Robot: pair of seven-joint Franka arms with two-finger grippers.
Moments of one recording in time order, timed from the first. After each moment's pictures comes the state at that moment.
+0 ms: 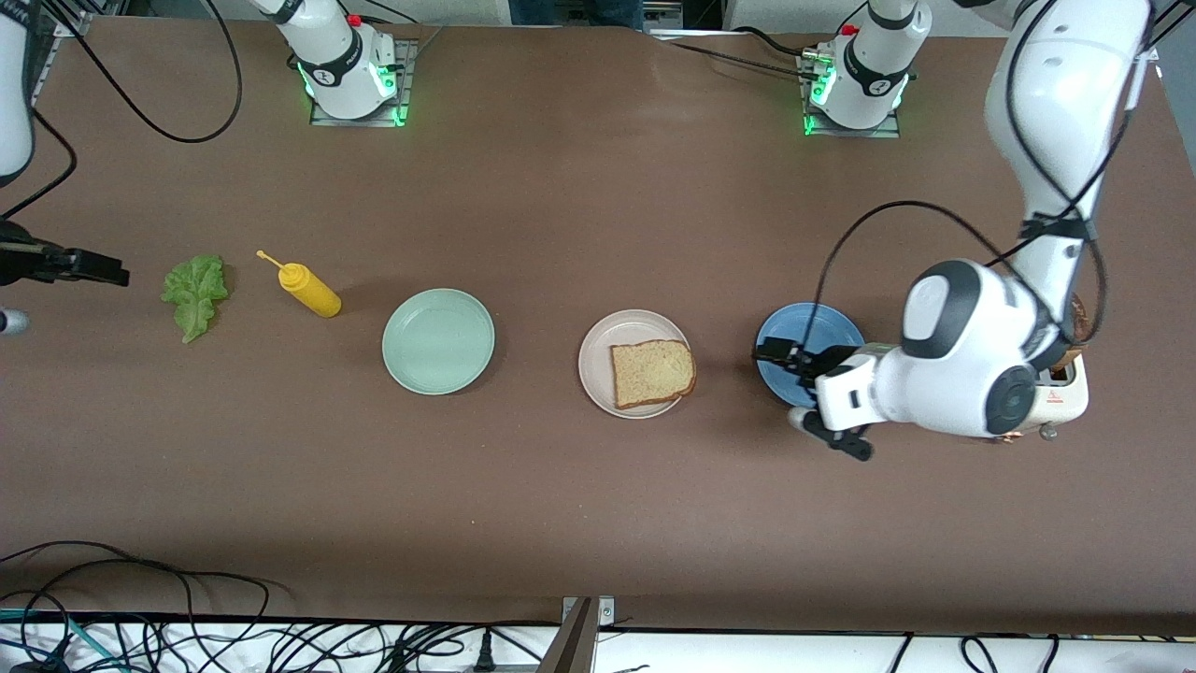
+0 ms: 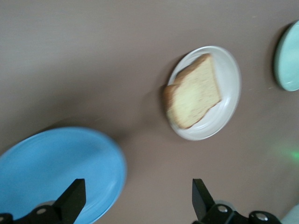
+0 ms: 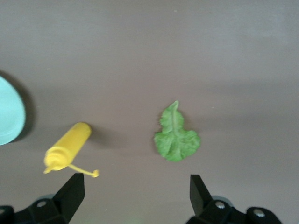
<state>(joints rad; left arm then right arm) 0.09 0.68 -0.37 -1.30 -0.17 1.70 0.20 0.09 0.26 -0.36 -1.58 0.00 1.67 -0.24</state>
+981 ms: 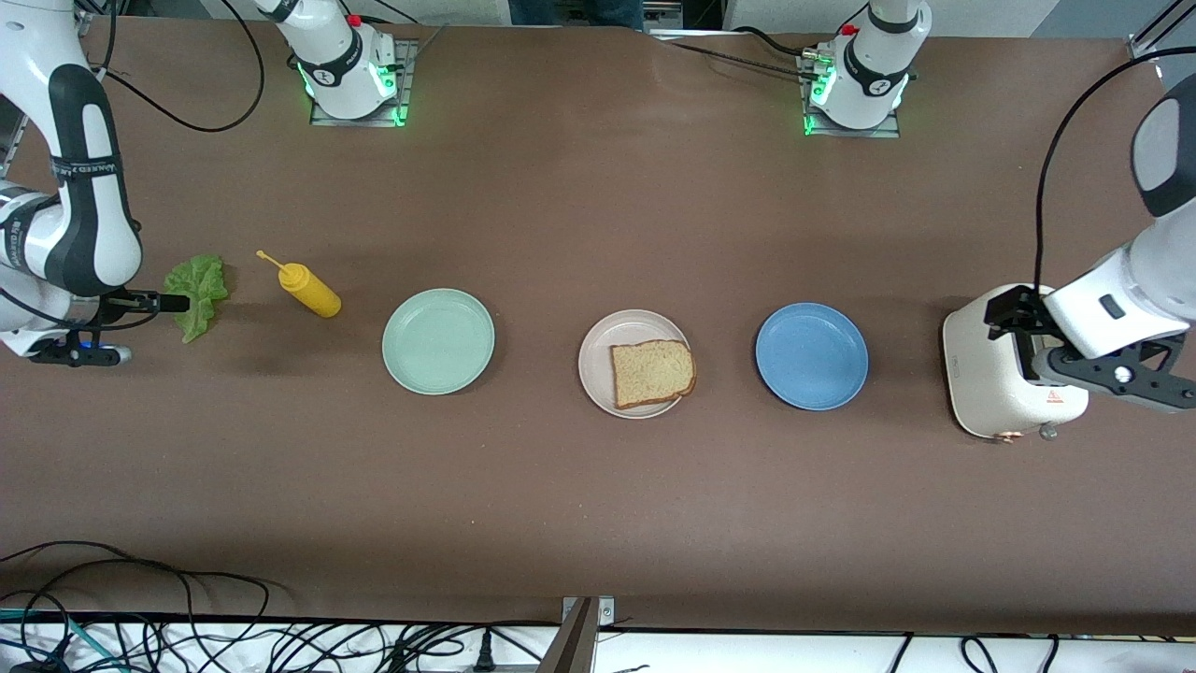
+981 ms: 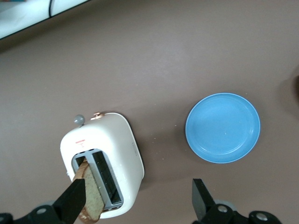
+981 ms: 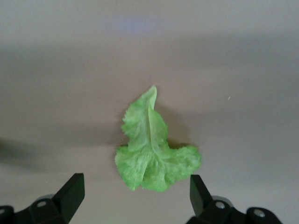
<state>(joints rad) 0.24 0.36 -0.36 -1.29 0.24 1.59 0.20 0.00 0.47 -0.36 -1.86 0.00 1.98 -0.30</state>
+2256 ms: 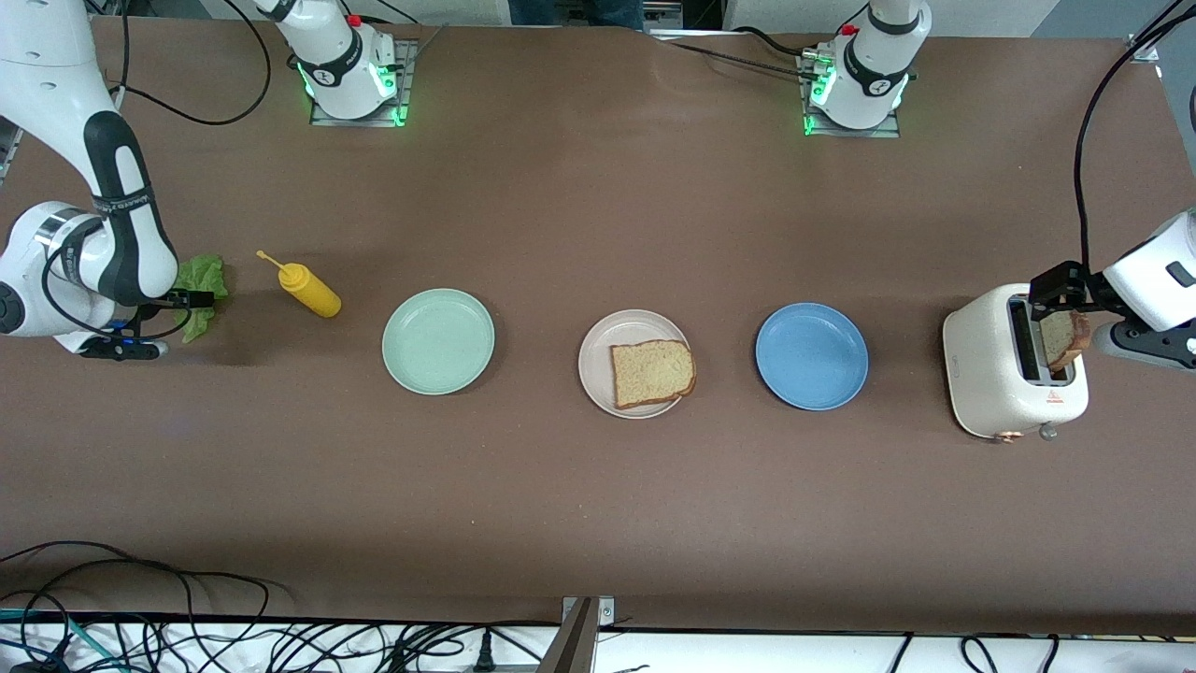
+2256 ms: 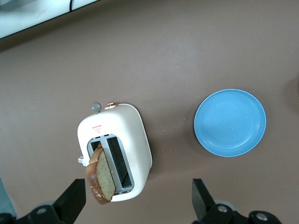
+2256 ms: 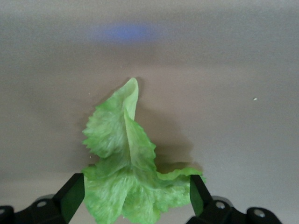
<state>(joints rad) 0.27 0.31 -0.36 -1.29 0.24 1.55 0.20 -0.03 0.58 -0.36 -1.91 0.01 2.11 -0.34</state>
